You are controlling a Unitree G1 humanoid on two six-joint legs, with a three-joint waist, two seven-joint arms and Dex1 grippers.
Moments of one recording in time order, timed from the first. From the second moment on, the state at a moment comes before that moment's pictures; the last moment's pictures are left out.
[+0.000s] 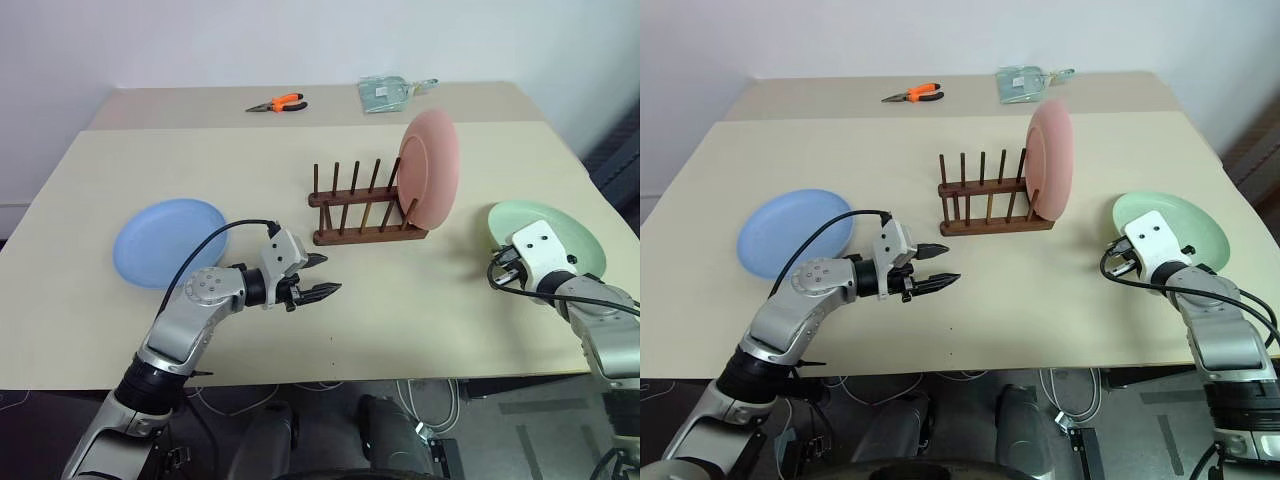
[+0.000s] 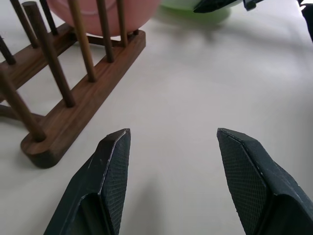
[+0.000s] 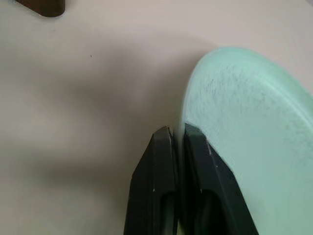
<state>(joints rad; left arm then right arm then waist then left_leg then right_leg) -0.34 0.47 -0.24 -0.21 -0.29 0.44 -0.82 -0.18 -0.74 -0.22 -0.05 0.21 0.47 0.46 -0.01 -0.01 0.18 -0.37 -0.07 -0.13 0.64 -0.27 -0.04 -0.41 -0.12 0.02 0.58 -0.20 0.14</state>
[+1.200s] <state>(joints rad) -0.31 0.46 -0.21 -0.21 -0.27 0.43 -0.78 -0.81 -0.27 -0.34 0.03 1.35 0.82 -0.01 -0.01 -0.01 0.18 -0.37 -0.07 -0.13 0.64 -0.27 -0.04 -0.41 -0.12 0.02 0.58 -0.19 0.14</state>
